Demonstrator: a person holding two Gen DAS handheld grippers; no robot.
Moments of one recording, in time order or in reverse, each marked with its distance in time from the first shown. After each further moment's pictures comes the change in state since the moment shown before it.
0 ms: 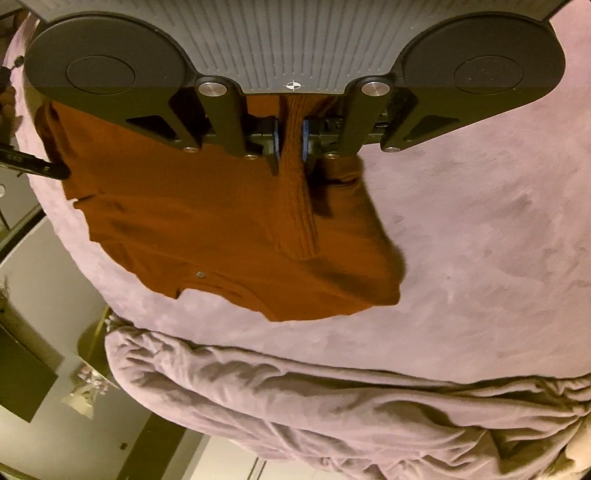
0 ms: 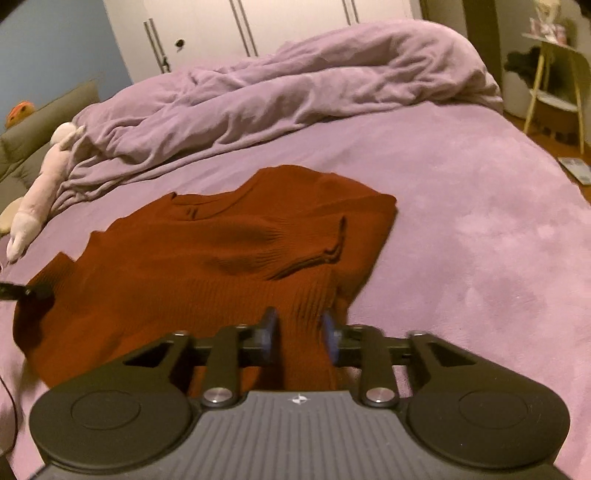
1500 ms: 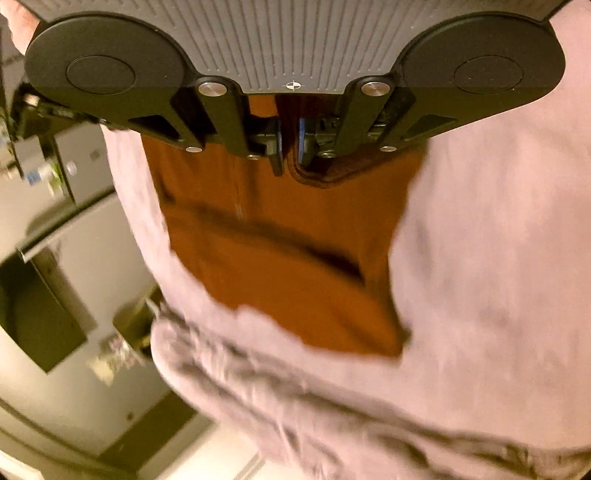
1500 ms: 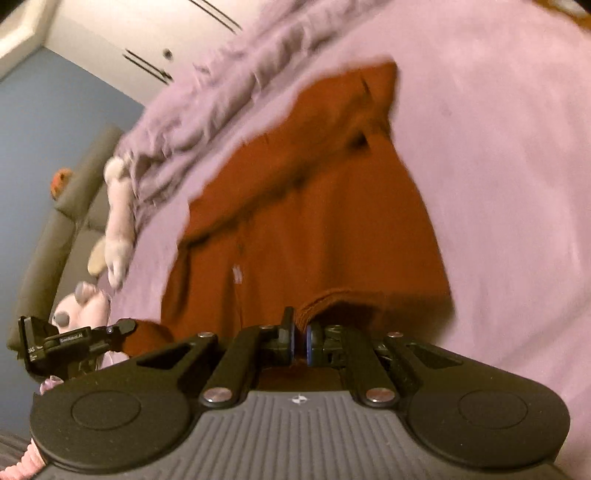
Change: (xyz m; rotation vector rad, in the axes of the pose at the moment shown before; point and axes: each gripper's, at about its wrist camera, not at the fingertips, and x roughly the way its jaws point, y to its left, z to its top) left arm -0.096 -0.005 -0.054 -0.185 0.008 -0.159; right arm -0.104 0.009 -0.073 0.345 0.111 0.281
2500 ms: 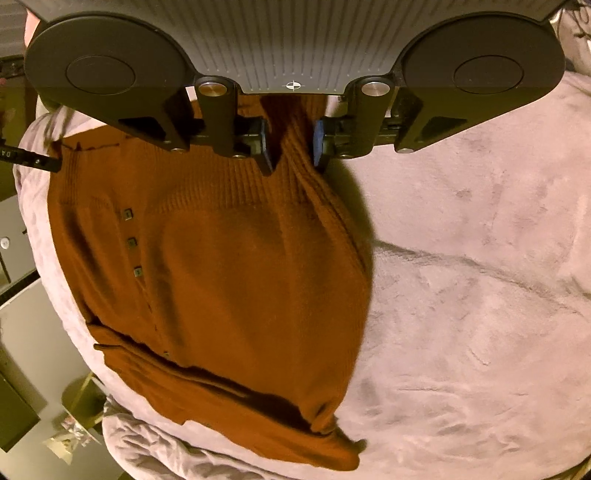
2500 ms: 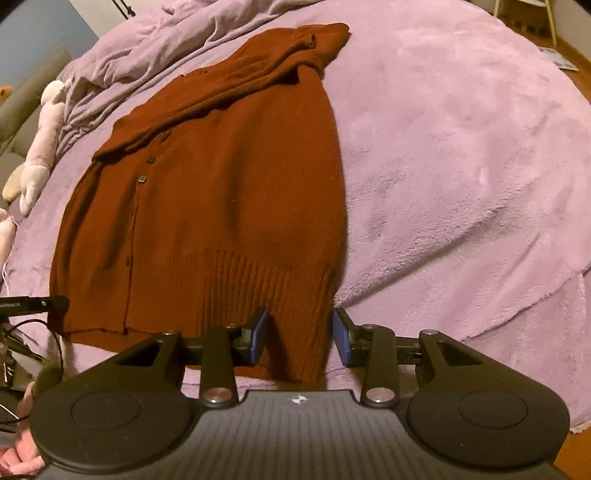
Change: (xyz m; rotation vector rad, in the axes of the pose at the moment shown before) left arm 0.022 0.011 -0.113 0.086 0.231 0.202; right arm -0.006 -0.016 -0.082 -0.165 0.139 -0.307
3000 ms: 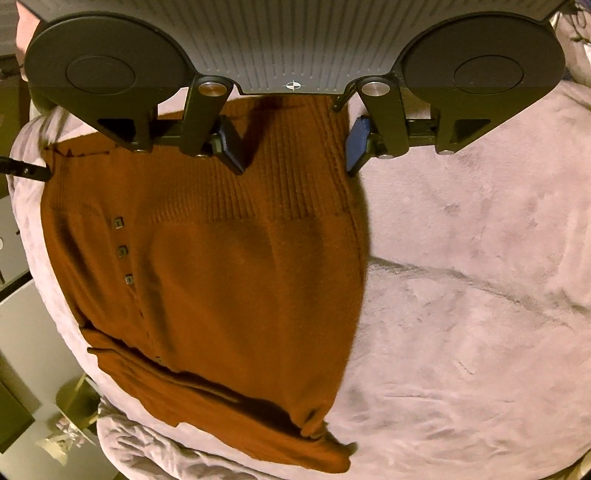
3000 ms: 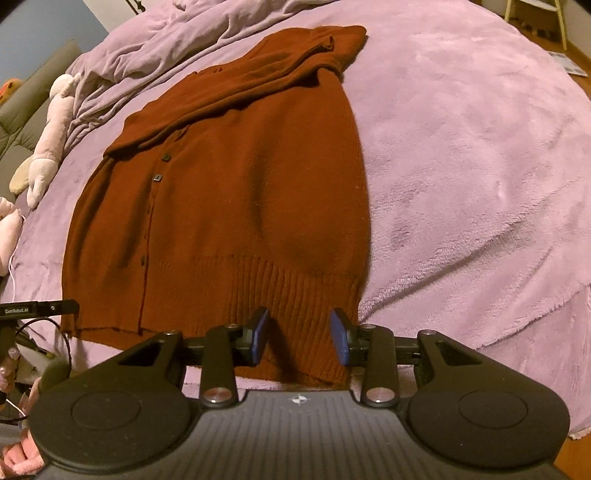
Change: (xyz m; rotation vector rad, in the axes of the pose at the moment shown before) left arm -0.001 0.005 -0.008 -0.003 0.001 0.036; right arm -0.001 0.014 0.006 -0.016 0.009 -0.001
